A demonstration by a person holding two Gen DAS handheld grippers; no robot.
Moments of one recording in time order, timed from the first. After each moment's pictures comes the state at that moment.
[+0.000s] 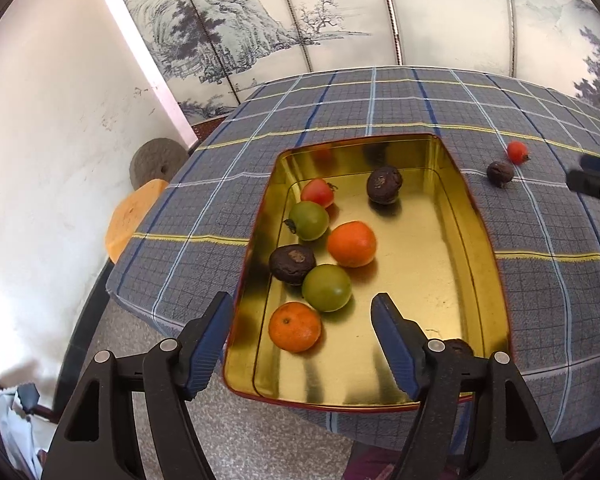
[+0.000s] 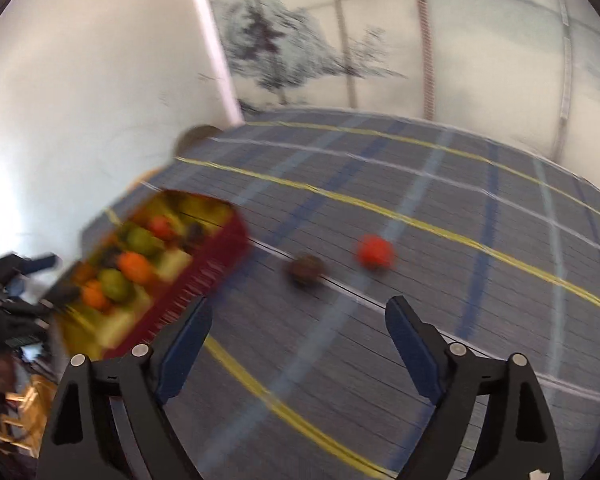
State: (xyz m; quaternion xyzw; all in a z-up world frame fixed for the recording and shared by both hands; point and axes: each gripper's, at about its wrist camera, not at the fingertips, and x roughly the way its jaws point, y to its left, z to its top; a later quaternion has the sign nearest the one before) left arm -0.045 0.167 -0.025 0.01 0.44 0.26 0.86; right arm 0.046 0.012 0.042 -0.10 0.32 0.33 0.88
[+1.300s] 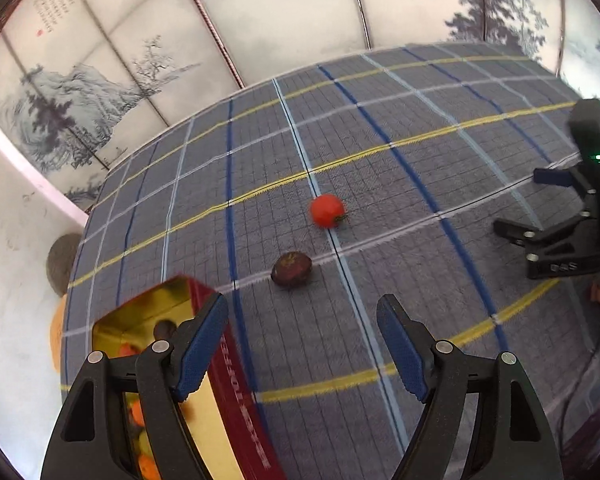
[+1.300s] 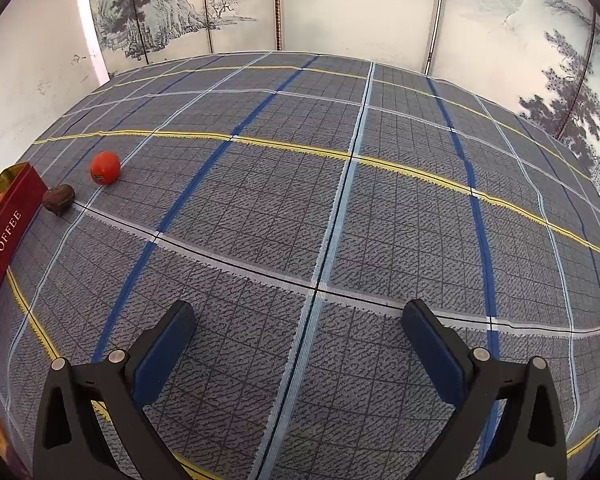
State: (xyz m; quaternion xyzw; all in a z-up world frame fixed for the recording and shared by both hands) left arm 0.130 0.026 -0.014 0.13 0.48 0.05 0.86; right arm 0.111 -0.128 -0.001 -0.11 0.38 0.15 0.91
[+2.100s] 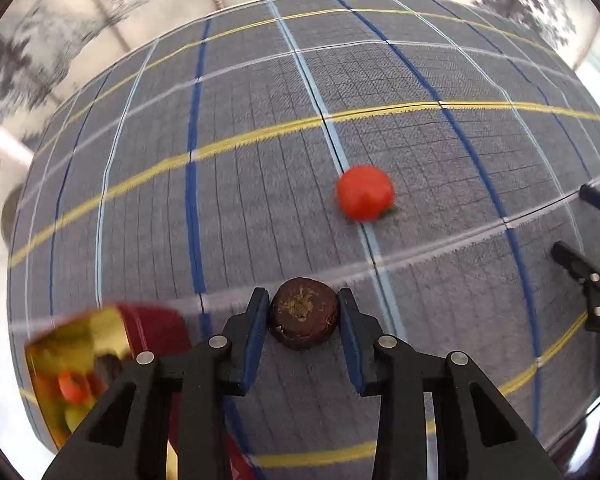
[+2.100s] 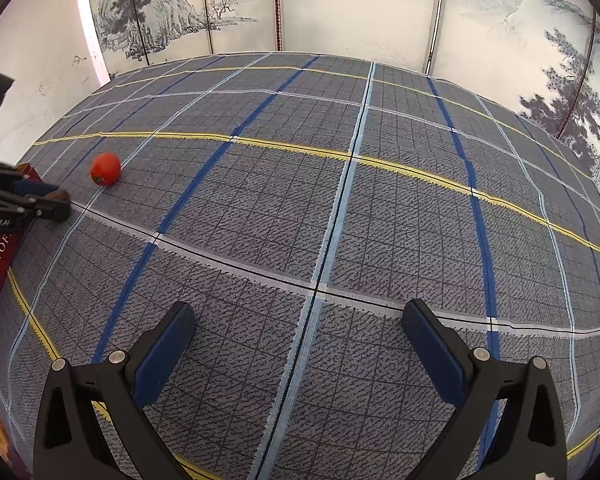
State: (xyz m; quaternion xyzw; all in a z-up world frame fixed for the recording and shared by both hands) left arm 0.196 0.074 -0.072 0.03 0.58 0.01 0.81; right arm 0.110 -0.126 -0.001 -0.11 0.38 0.15 0.91
